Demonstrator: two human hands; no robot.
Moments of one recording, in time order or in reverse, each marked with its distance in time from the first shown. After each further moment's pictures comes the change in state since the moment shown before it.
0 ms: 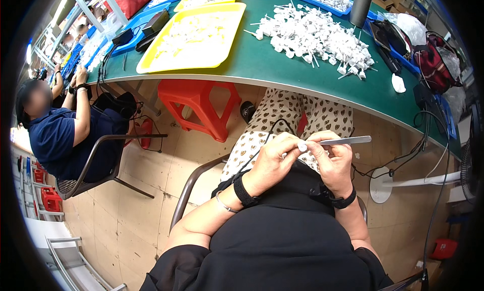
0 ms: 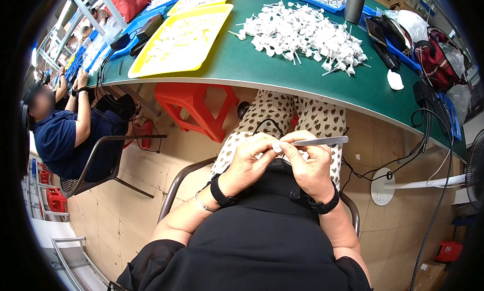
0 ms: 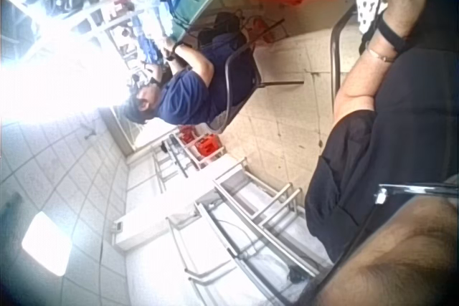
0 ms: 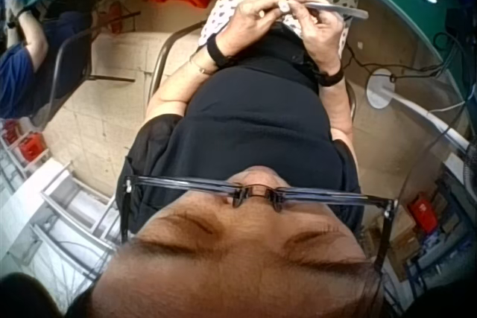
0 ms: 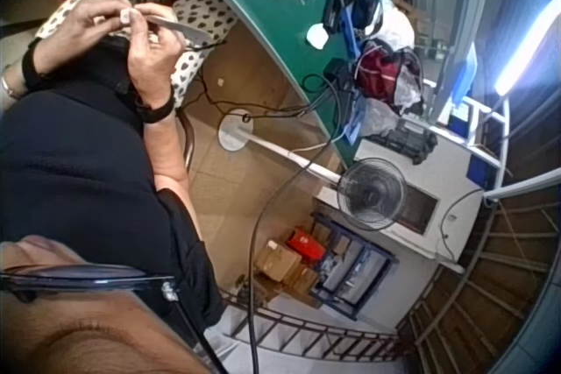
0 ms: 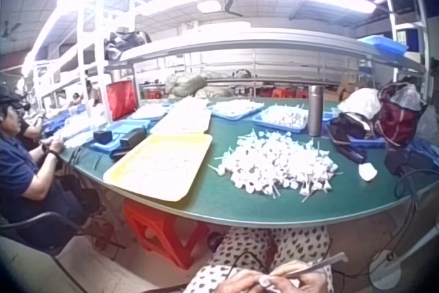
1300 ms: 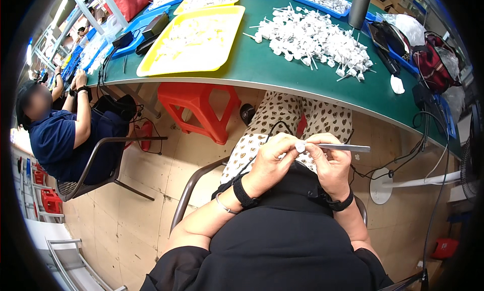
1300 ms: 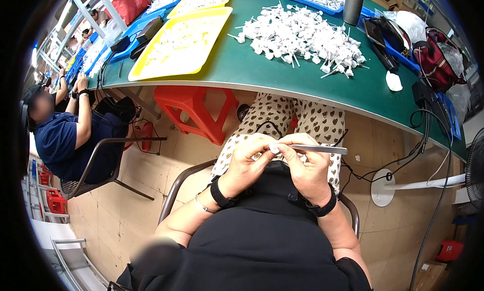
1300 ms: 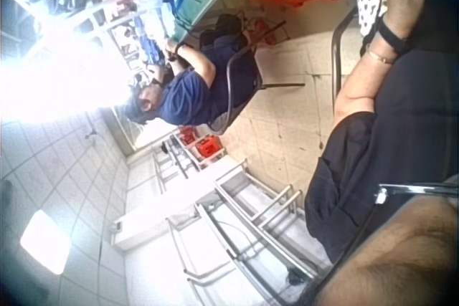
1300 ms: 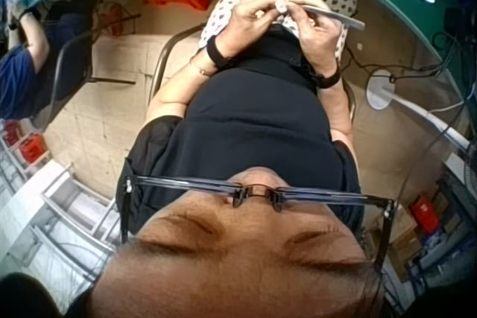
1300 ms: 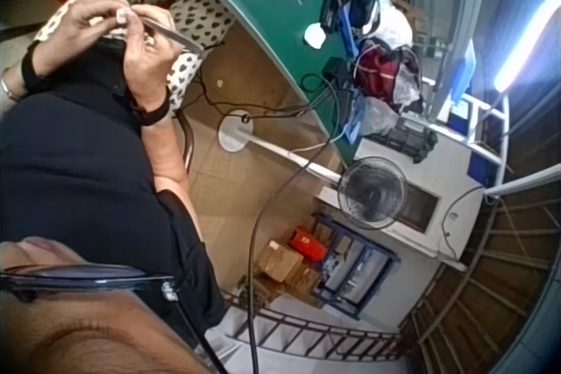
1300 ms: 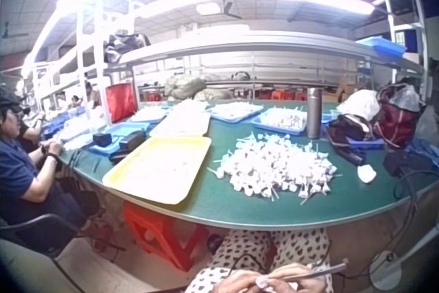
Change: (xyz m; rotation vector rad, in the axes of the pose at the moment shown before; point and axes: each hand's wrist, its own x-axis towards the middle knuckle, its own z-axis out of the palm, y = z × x) left_hand 0.001 -0.001 0.000 -0.027 0.056 0.008; right_hand -0.002 0.003 0.006 0.035 0.067 -0.042
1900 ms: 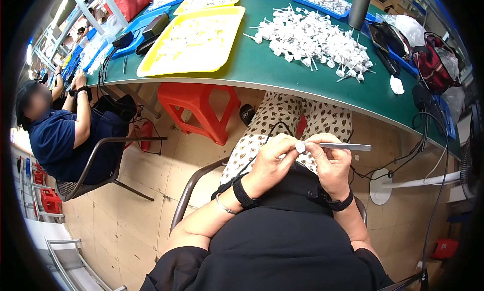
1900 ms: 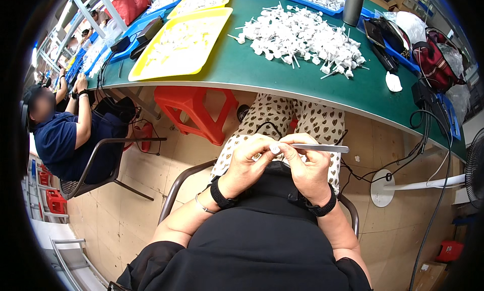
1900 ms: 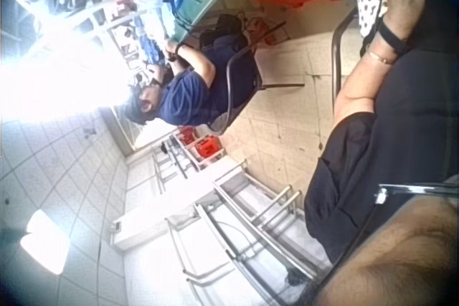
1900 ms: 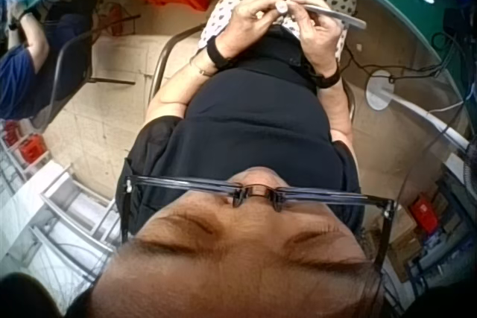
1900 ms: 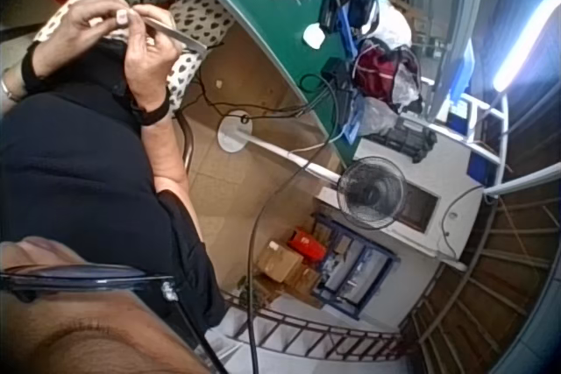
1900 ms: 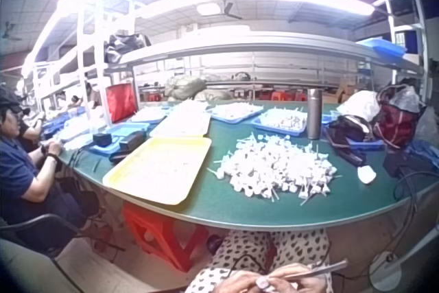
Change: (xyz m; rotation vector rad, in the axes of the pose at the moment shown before) left_hand 0.000 0.000 0.000 0.024 -0.008 0.004; right_hand 0.001 -0.001 0.001 0.057 0.015 0.036
